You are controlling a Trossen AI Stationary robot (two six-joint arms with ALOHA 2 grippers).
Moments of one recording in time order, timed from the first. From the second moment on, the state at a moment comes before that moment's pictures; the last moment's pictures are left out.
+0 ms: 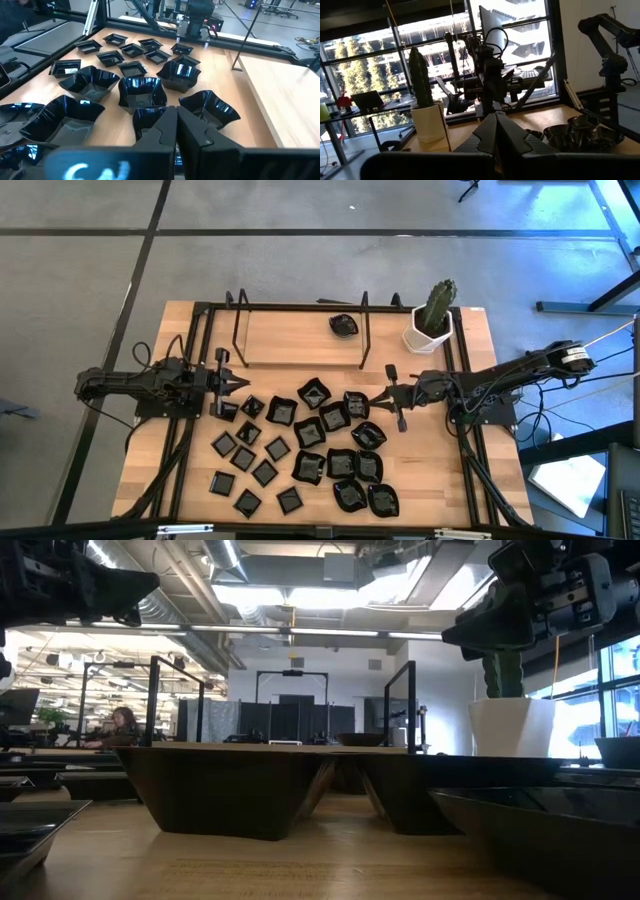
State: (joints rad) left arm 0.00 0.03 0.01 0.21 0.02 0.19; right arm 0.13 0.97 0.28 0.50 0.02 -0.14
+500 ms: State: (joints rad) left arm 0.00 0.03 0.01 0.25 -0.04 0.17; right arm 0.13 0.99 0.28 0.48 0.03 -0.14
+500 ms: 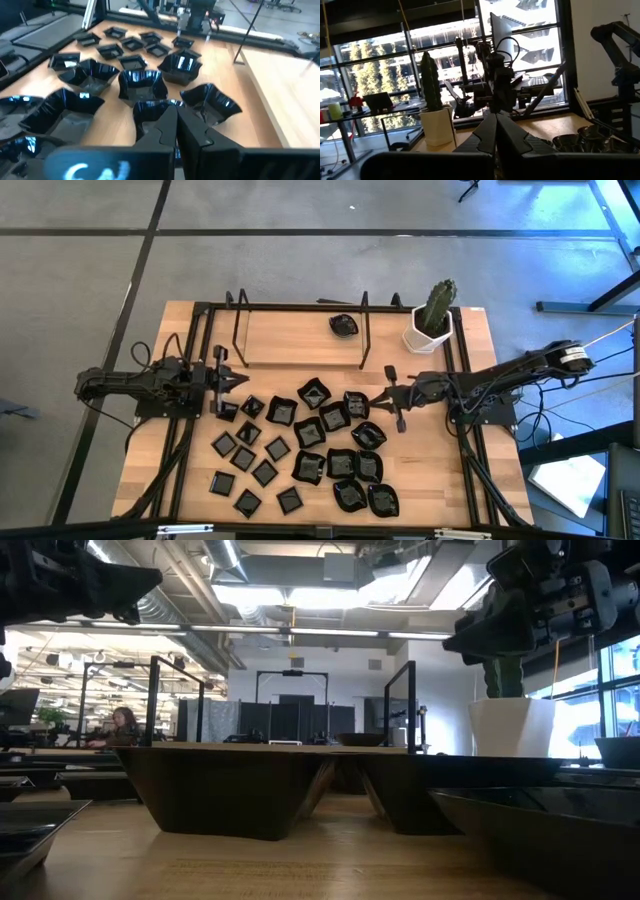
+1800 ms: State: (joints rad) left arm 0.00 0.03 0.01 0.18 -0.23 0.20; right arm 0.18 1.06 0.45 0.54 -0.02 -0.22
